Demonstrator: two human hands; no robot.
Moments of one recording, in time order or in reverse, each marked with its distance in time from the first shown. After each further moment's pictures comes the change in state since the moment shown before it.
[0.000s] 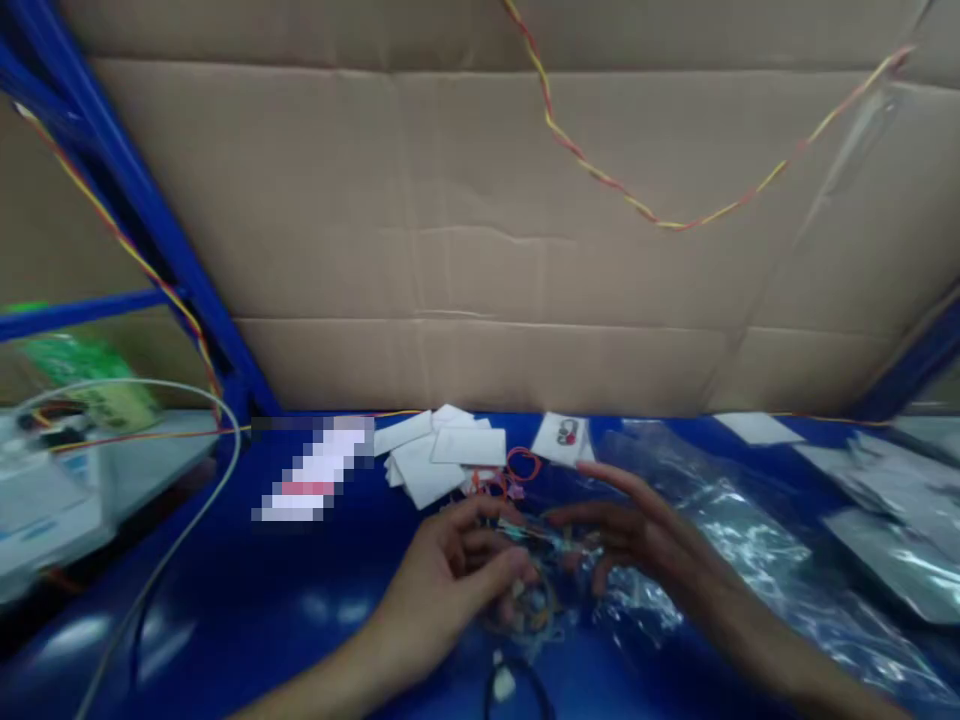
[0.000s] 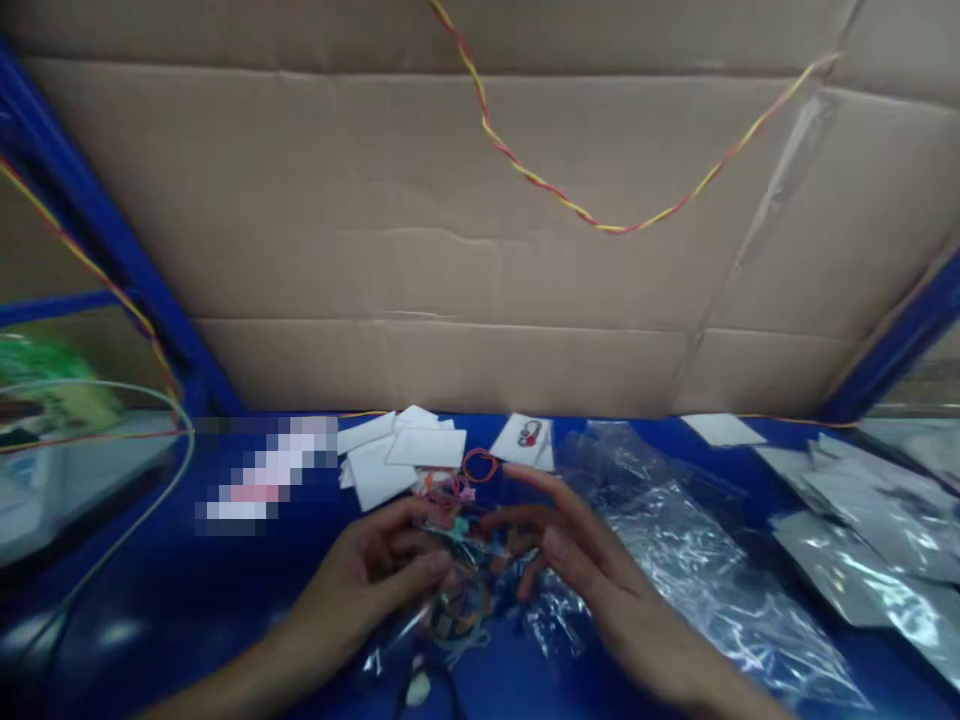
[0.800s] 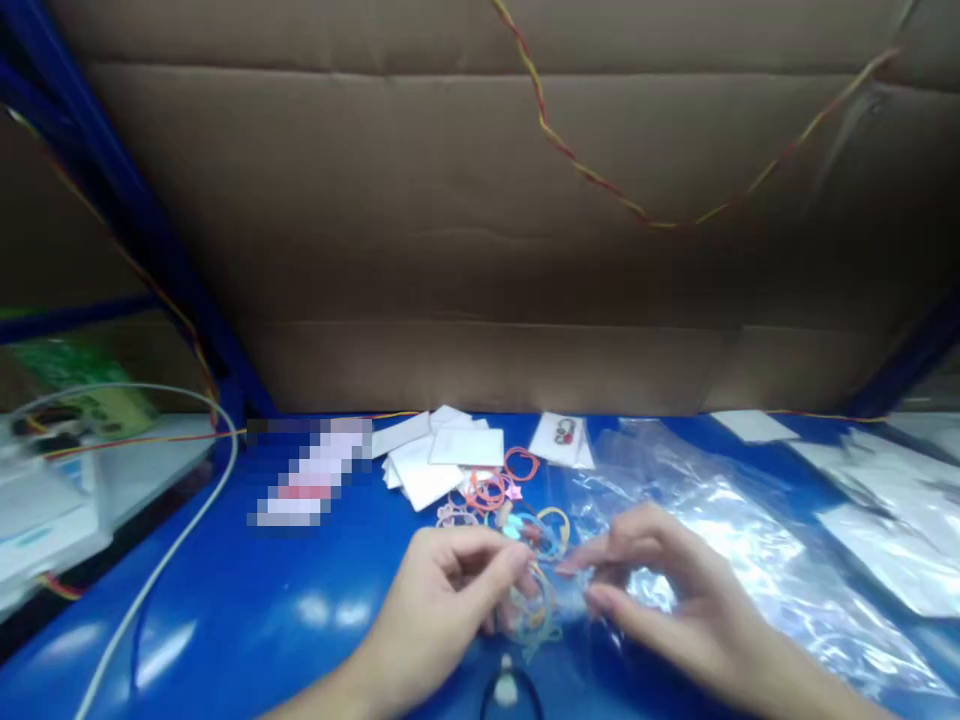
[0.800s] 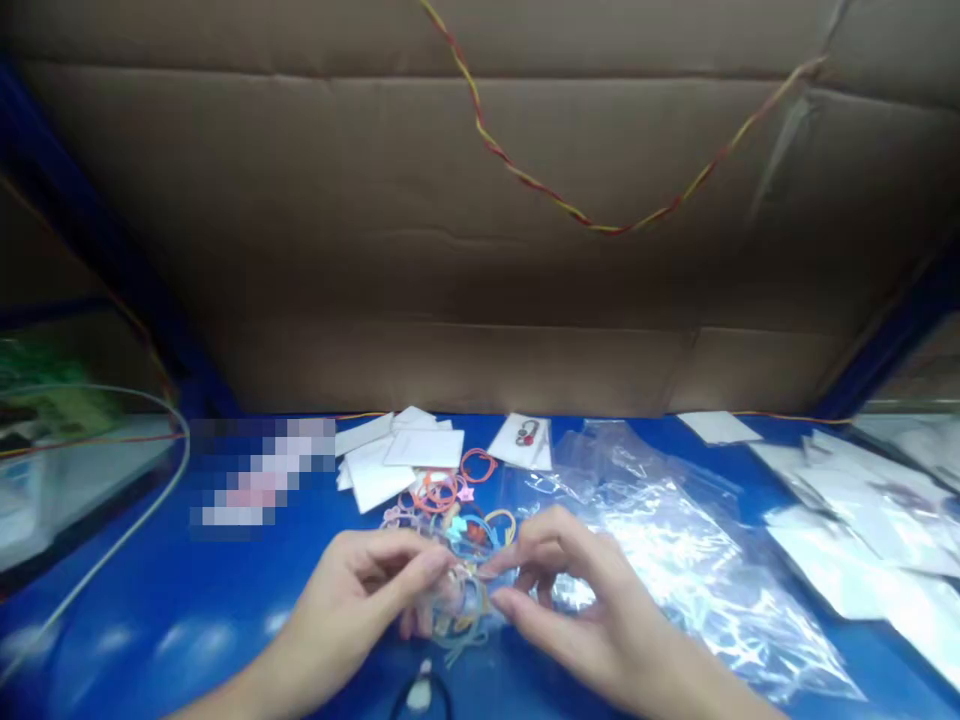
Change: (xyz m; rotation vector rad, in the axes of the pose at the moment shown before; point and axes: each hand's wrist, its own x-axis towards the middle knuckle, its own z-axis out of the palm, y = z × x) left_hand -0.007 0.002 0.006 0.302 0.069 0.062; right_hand -0.009 0.008 0.005 -0.437 0.073 -0.242
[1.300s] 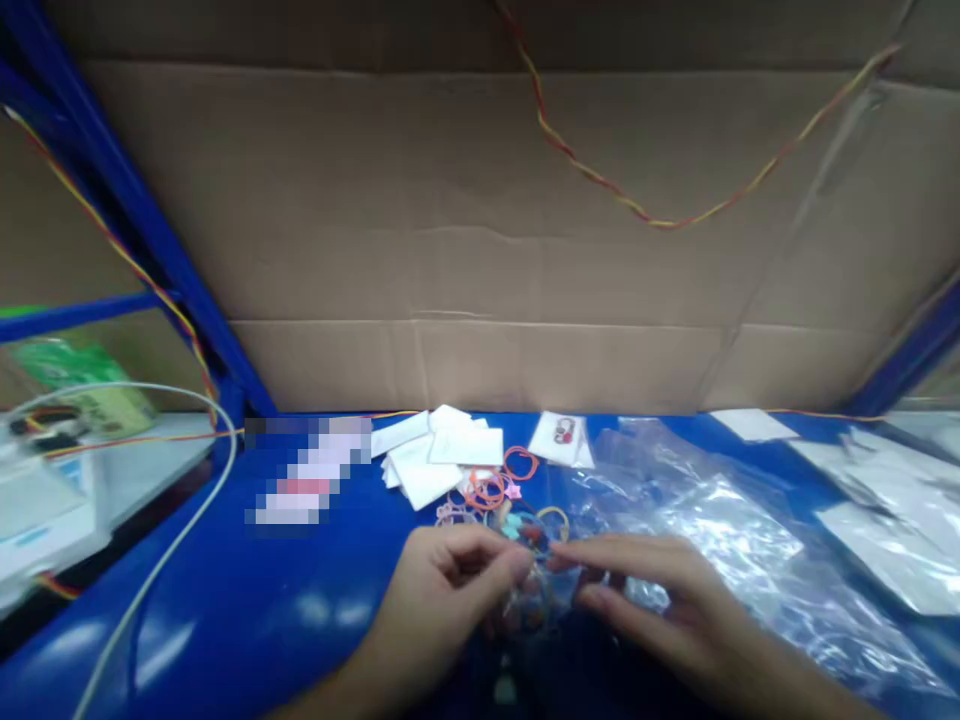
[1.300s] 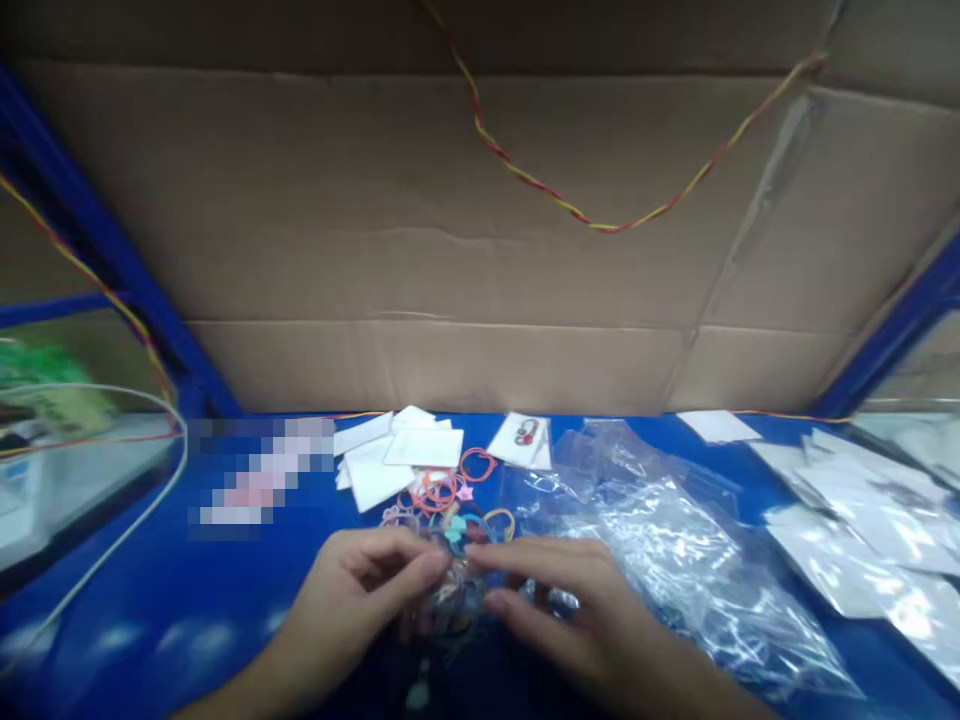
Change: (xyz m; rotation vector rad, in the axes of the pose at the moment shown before) left_hand 0.000 0.000 0.000 -0.066 0.019 -0.014; right_hand 0.002 -0.009 -0.005 -0.228 -0.071 -0.010
